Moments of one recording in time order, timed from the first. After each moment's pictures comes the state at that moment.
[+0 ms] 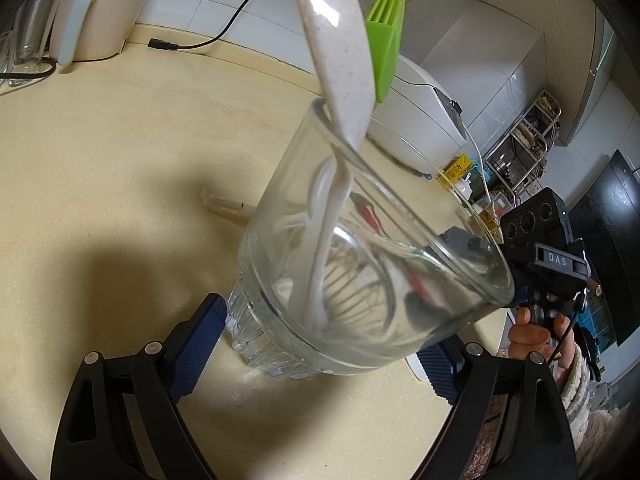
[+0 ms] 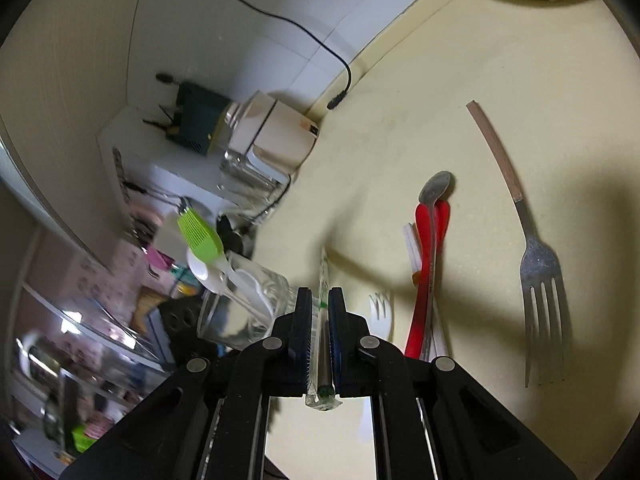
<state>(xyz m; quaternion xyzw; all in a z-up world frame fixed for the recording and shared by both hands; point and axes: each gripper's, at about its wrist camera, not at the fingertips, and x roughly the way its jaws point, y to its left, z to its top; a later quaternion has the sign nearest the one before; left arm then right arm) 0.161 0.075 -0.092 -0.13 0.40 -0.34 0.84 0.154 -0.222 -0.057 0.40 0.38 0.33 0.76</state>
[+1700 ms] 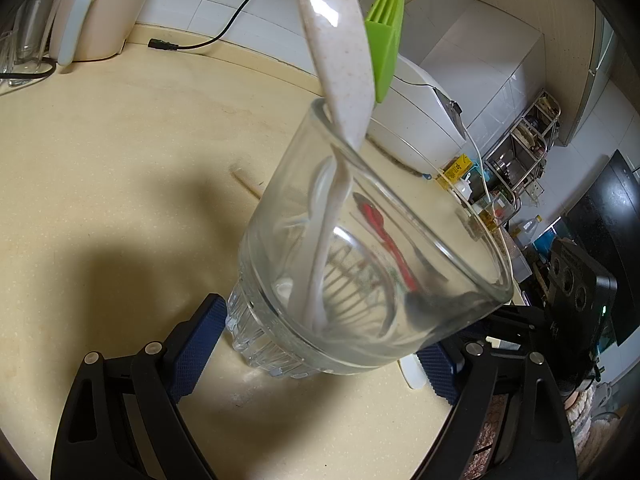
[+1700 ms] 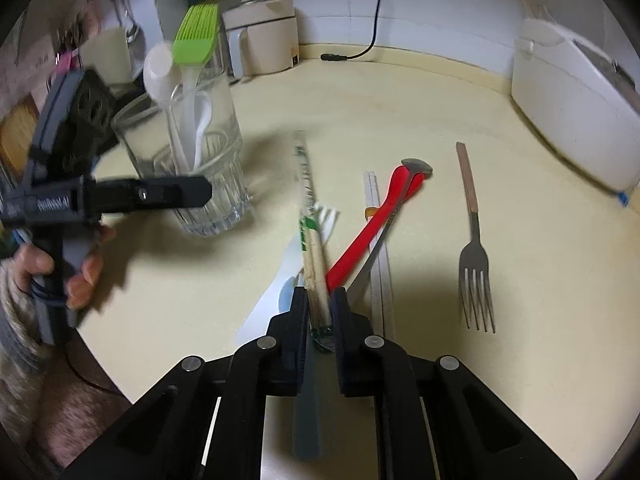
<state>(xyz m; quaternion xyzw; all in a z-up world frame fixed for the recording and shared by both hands) 0.161 0.076 -0.091 -0.13 0.40 -0.34 0.84 0.092 -0.149 -0.048 0.00 0.42 0.21 0.88</state>
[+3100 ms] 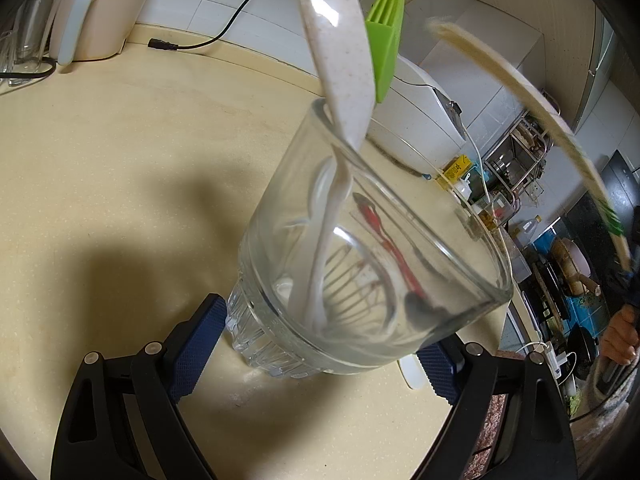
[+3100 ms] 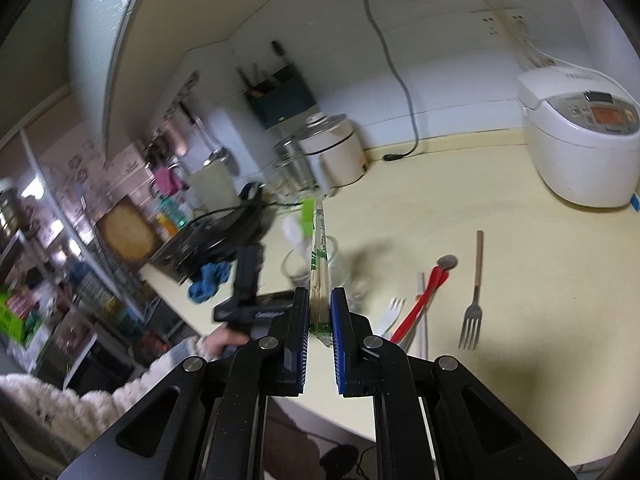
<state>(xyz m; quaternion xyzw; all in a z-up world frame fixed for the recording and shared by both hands) 0.161 0.076 -0.091 -0.13 0.40 -0.34 0.84 0.020 -0.250 0.092 0.15 0.31 0.35 0.87</state>
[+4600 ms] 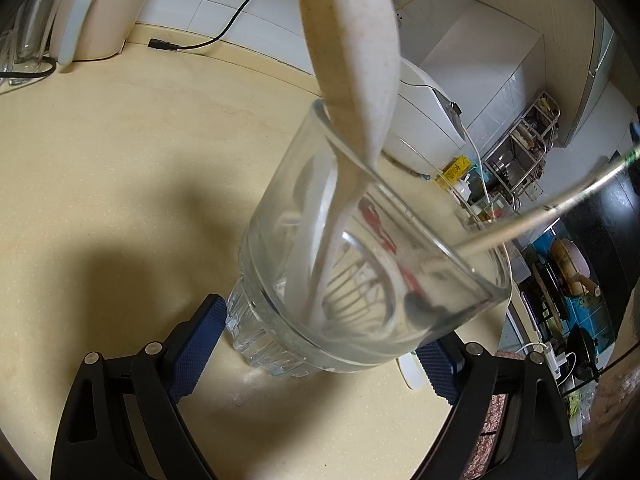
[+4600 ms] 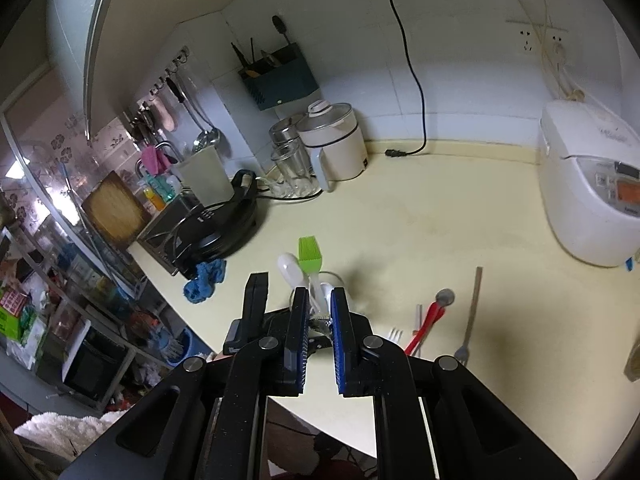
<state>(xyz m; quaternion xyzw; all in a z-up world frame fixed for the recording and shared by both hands) 0.161 0.074 -0.091 -0.13 0.40 -0.34 0.84 0.090 -0.212 0.181 0.10 0.37 0.33 0.86</state>
